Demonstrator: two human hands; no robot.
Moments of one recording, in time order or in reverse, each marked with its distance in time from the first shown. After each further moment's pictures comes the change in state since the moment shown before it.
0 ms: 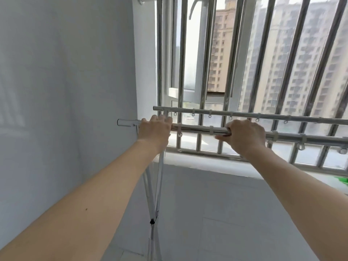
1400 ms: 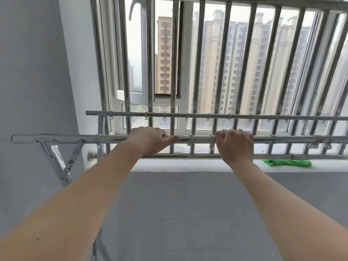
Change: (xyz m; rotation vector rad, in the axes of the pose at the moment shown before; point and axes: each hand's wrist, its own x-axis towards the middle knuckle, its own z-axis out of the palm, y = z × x) left_hand 0.029 0.107 -0.032 -0.384 -0.298 0.274; right_hand -0.057 0.109 0.007 0.013 0.206 0.327
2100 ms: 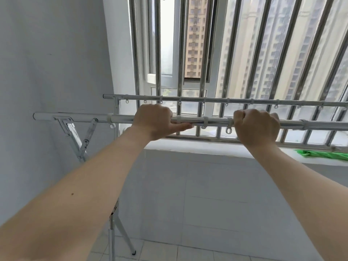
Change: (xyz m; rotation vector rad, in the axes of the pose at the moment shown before) left_hand -0.069 -0.036 -0.007 0.113 0.417 0.034; right_hand -0.026 -0.041 -0.028 0.063 0.121 -0.036
